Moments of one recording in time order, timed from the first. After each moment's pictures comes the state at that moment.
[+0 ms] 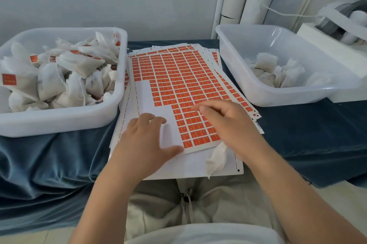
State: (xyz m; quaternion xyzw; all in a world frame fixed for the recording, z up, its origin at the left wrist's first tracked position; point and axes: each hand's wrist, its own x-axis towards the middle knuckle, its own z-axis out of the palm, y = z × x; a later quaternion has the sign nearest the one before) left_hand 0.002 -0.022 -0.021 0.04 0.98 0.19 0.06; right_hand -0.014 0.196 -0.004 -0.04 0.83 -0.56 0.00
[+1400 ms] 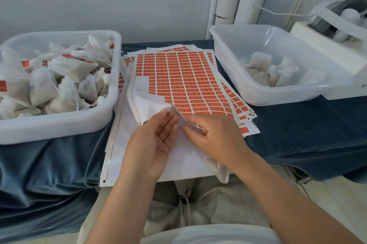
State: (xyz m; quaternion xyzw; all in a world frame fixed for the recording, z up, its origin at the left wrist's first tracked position) left_hand -0.003 0.016 -0.028 -0.15 0.39 0.91 0.06; right_hand -0.016 0.189 -0.036 -0.21 0.90 -0.28 -0.25
